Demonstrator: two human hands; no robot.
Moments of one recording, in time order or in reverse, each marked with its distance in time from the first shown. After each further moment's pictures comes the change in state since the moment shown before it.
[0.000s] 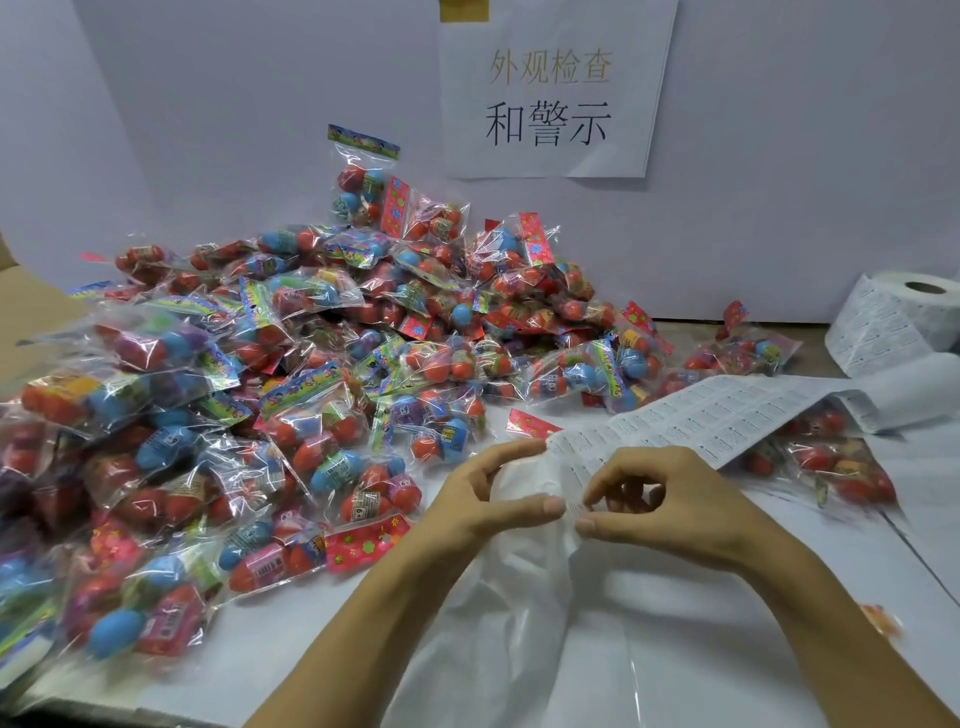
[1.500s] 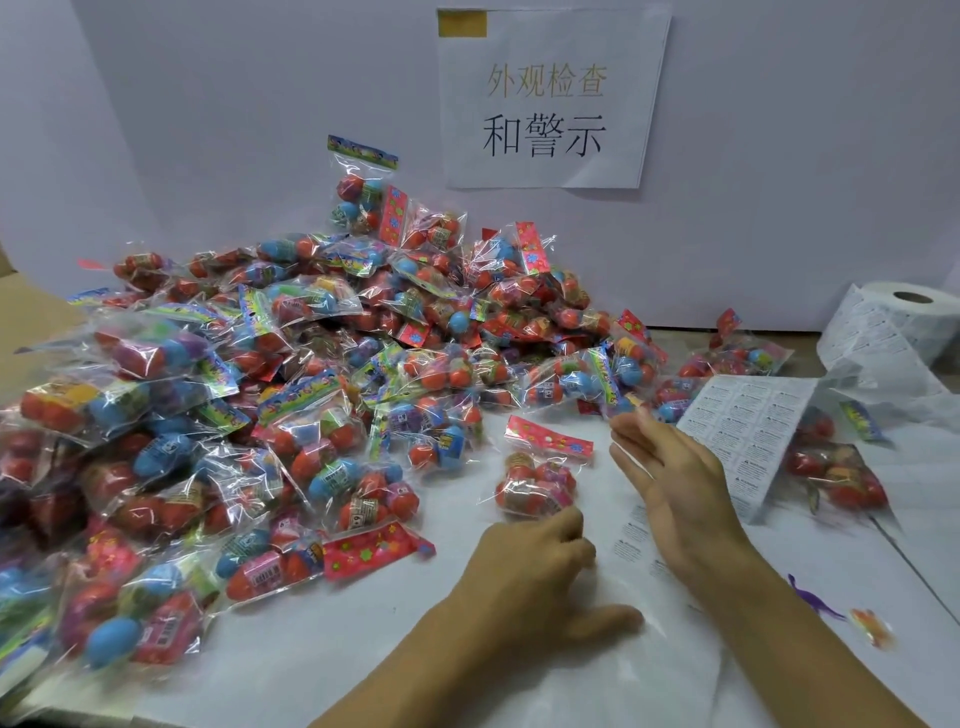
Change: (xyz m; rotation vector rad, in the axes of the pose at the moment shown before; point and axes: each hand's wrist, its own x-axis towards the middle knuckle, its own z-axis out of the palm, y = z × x) left_hand -0.011 -0.031 0.039 1.369 -0.070 0.498; right_hand 0.030 0.015 0.029 0.966 0.675 0.284
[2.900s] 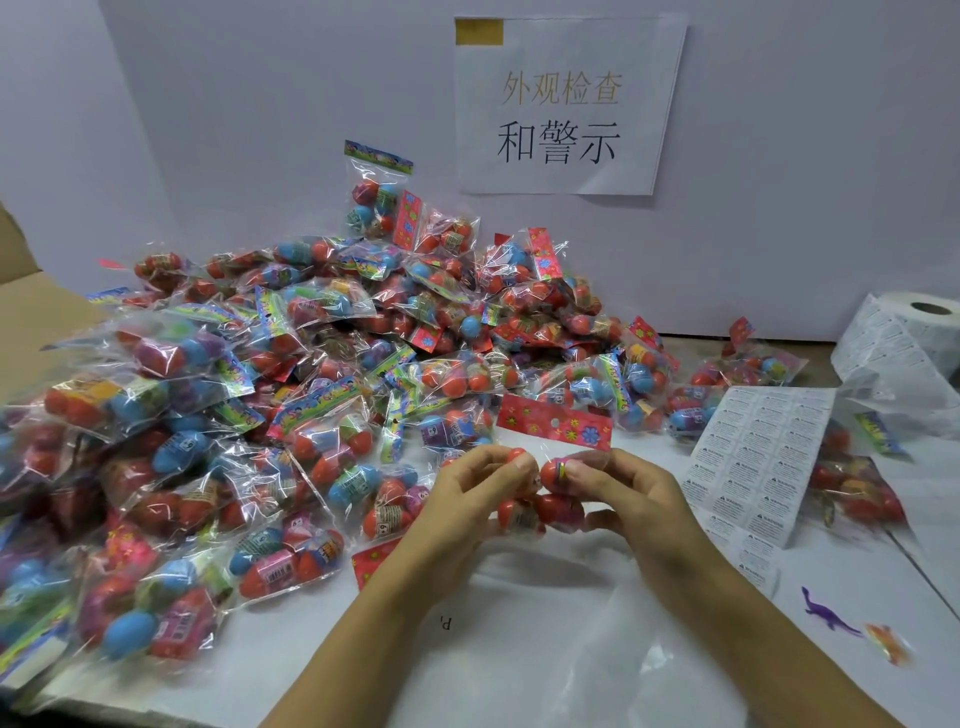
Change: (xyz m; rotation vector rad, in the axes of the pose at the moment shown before) left_hand 0.006 -0.040 -0.039 -1.488 0.207 -0.577; right_hand -0.019 0.014 0.005 -0.279 -0.401 -0.014
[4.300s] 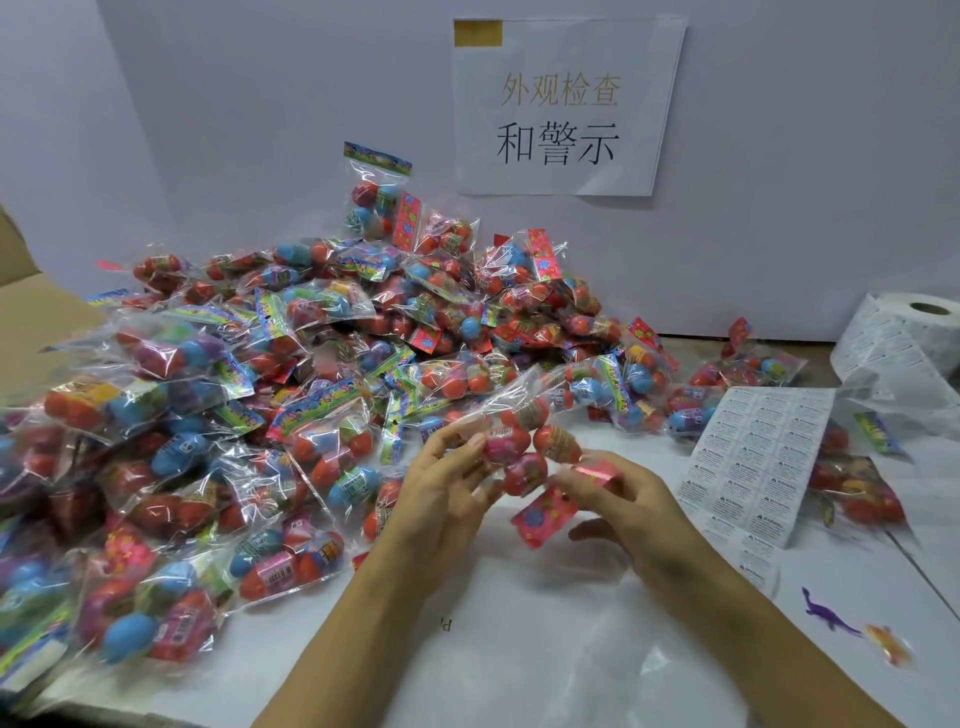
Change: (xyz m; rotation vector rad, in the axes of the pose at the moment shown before) left_hand 0.009 0.005 -0.010 -0.434 0.083 0.045; right_hand -0.001 -0.006 0.004 -0.043 -0.055 0.071
